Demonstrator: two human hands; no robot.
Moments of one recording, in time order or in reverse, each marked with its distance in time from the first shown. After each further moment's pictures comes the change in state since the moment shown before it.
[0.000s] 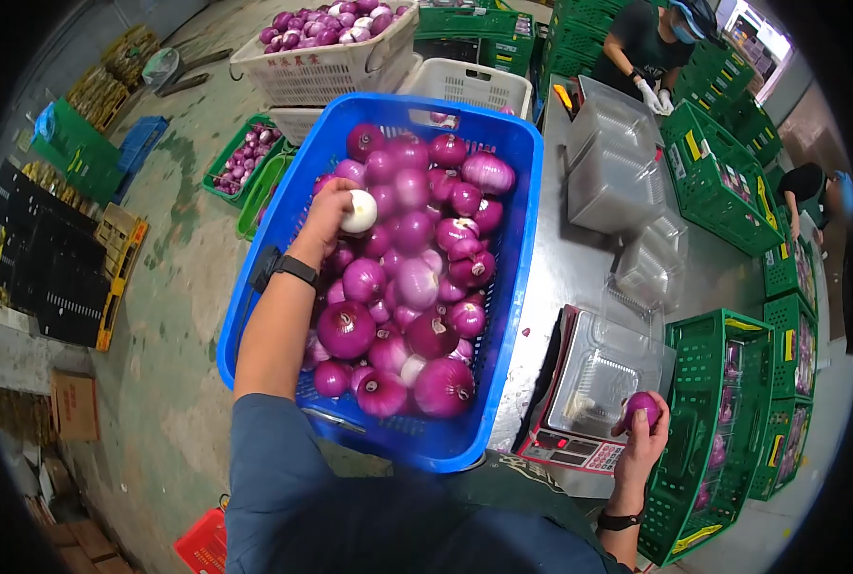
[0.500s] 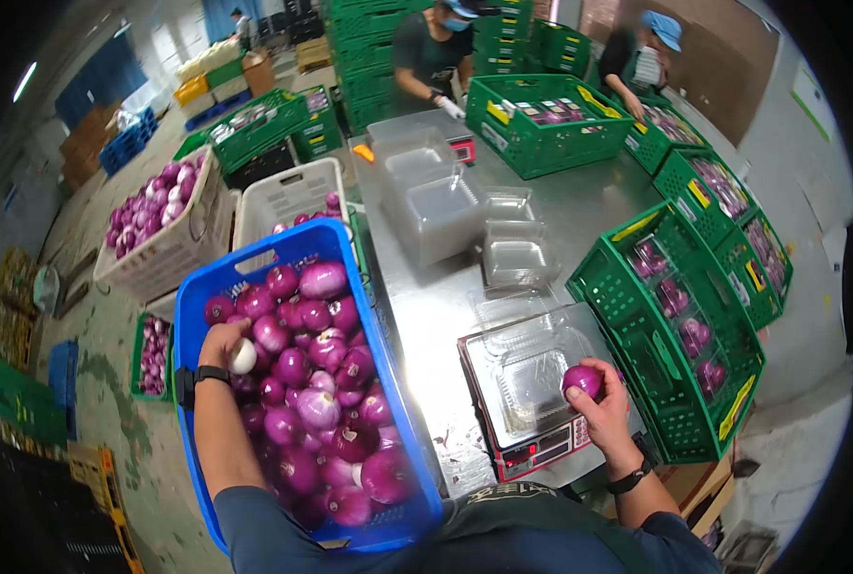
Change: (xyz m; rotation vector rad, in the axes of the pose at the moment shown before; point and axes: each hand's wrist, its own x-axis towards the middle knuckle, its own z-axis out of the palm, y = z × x) left_hand 0.143 0.005 0.027 0.741 -0.130 -0.239; right_hand -0.002 -0.023 -0.012 -0.020 0.095 0.011
